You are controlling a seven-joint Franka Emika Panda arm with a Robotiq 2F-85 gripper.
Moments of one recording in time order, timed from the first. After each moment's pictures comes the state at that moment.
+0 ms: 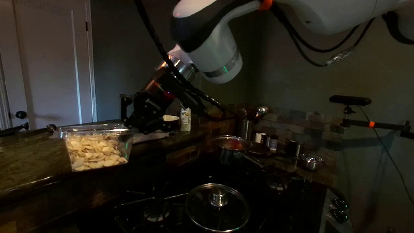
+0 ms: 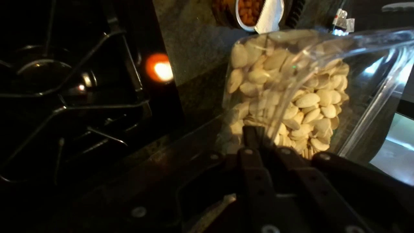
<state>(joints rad) 0.13 0.06 0.26 -1.97 0.62 2.45 0.21</state>
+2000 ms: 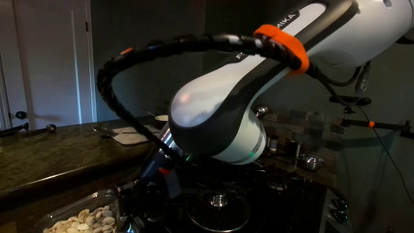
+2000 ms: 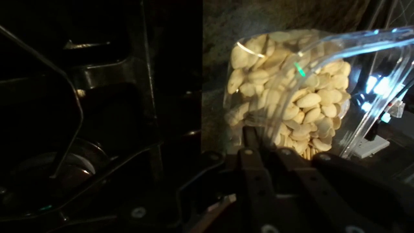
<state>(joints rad) 0.30 0.11 0.32 -2.30 0.69 2.89 -0.02</state>
